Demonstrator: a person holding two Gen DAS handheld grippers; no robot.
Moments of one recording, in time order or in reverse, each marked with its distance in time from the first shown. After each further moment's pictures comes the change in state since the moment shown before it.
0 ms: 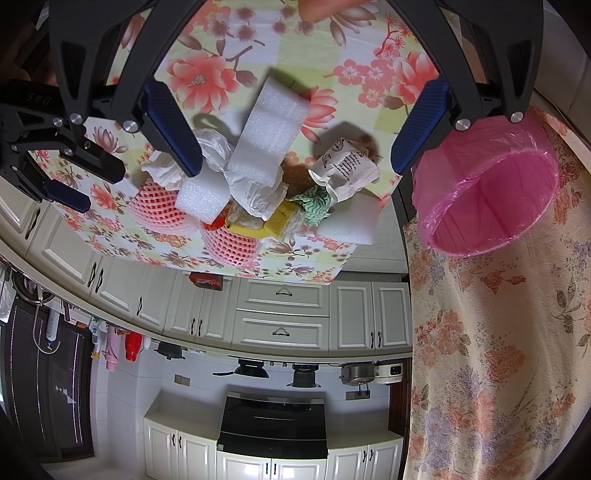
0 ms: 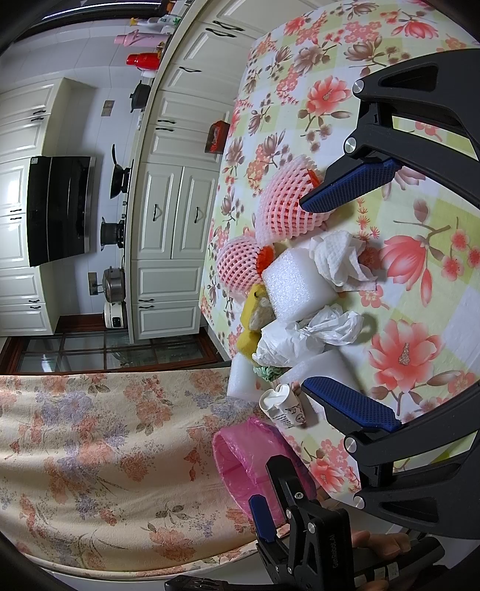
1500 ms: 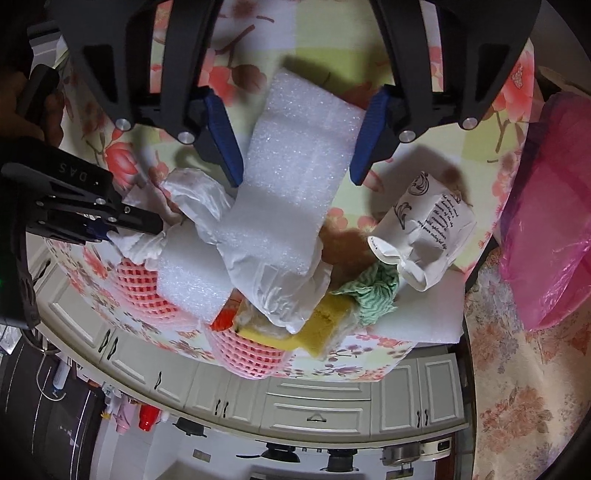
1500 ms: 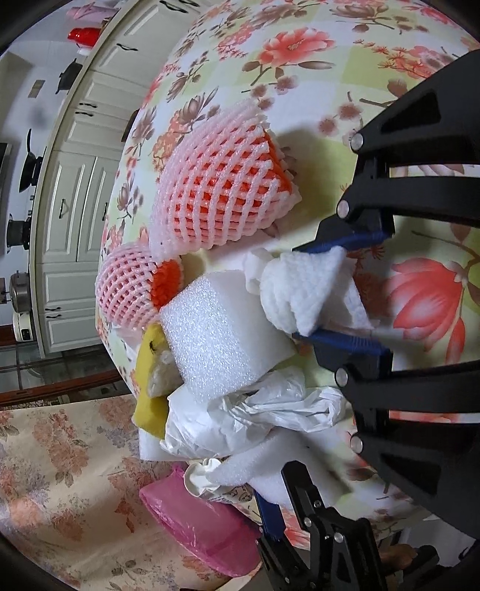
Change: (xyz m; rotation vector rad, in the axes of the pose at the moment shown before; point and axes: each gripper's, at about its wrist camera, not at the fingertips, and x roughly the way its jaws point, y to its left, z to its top) left arm 0.122 -0.008 -0.037 0.035 0.348 -0.164; right arm 0.122 -0.041 -0.024 0.028 0.381 0.015
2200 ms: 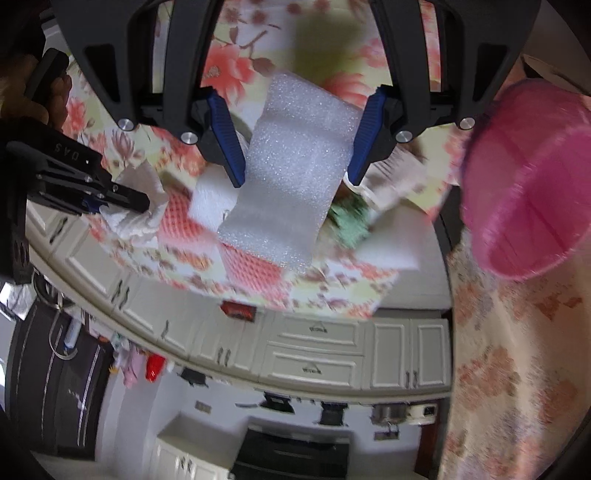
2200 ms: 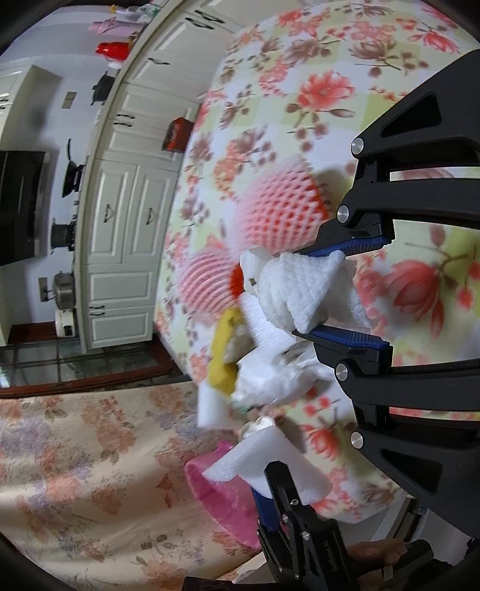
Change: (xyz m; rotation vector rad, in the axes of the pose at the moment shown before) left arm -0.086 0.016 0.029 -0.054 -0.205 -0.005; right arm -0.080 0.021 0.028 -0.027 -0.176 -0.002
